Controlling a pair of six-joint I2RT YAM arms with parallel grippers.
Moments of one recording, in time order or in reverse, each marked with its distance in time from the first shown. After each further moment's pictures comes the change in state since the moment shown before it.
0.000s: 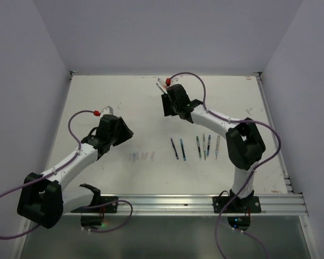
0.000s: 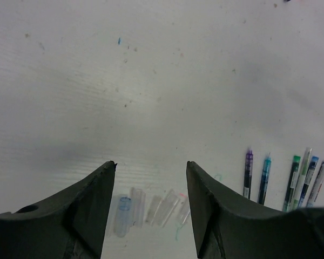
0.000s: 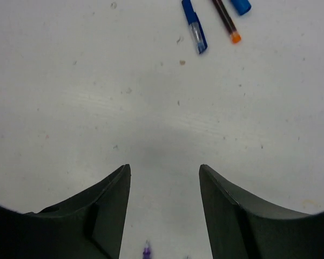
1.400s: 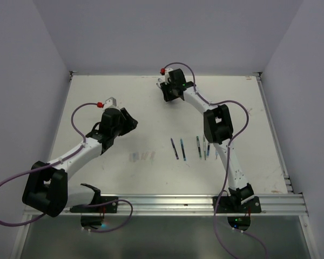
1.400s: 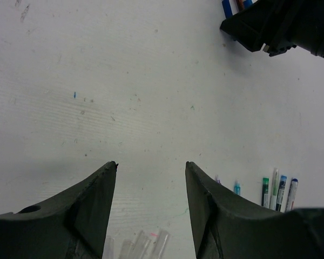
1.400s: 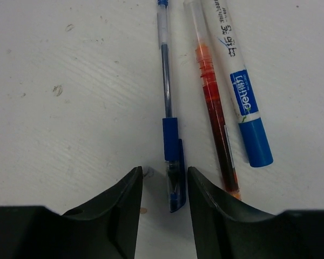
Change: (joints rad) left arm 0.000 0.127 0.057 0.243 0.010 0.026; right arm -0.203 0.721 0.879 -0.201 -0.334 -0.297
